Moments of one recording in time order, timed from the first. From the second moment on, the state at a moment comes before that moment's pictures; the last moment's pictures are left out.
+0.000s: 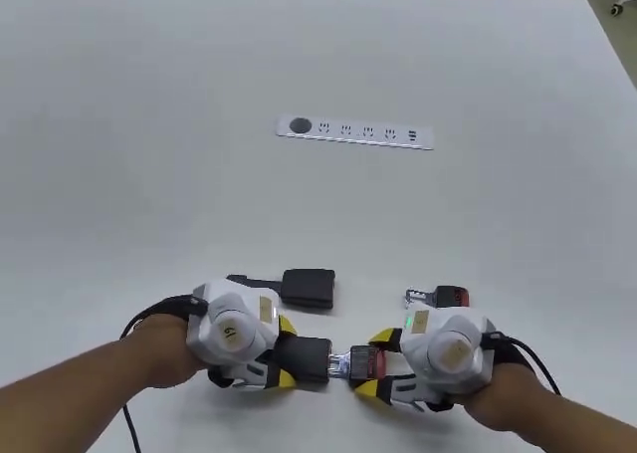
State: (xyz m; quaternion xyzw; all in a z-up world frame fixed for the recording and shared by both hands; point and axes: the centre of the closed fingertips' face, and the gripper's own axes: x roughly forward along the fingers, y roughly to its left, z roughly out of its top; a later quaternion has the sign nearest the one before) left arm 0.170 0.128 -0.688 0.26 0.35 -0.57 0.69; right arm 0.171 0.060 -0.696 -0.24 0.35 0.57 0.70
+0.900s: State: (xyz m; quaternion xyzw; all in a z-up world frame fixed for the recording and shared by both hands) left arm 0.172 0.131 -0.689 0.29 0.35 -0.60 0.65; right arm 0.171 0.084 -0.691 -0.23 0.35 0.57 0.70
